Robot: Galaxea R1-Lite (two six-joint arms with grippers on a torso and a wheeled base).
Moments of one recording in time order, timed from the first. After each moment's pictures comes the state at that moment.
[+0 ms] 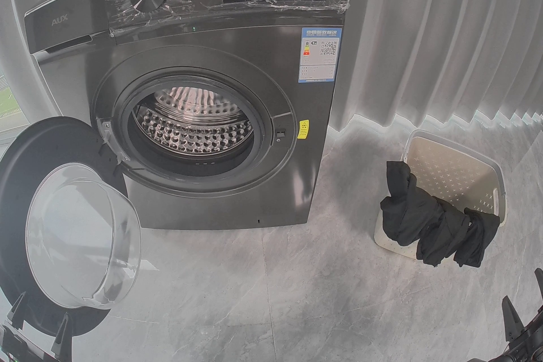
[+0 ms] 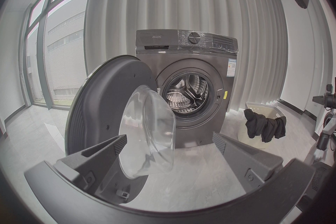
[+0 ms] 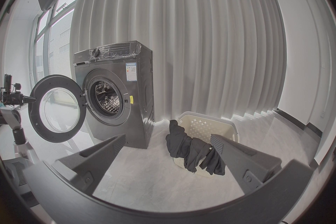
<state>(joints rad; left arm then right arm) 0.00 0.02 -0.02 0.00 0.00 -0.01 0.00 0.01 -0.02 -0.05 0.10 -0.04</state>
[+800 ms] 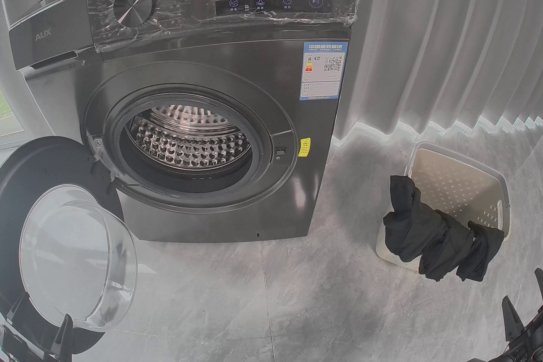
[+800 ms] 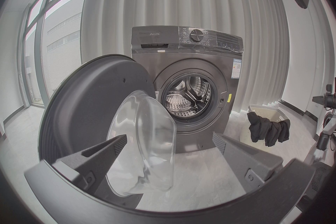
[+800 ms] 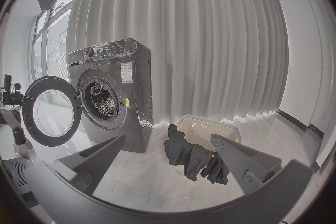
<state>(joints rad) 0.00 0.02 -0.02 0.00 0.00 -0.01 0.00 0.01 -0.02 -0.05 0.10 -0.04</state>
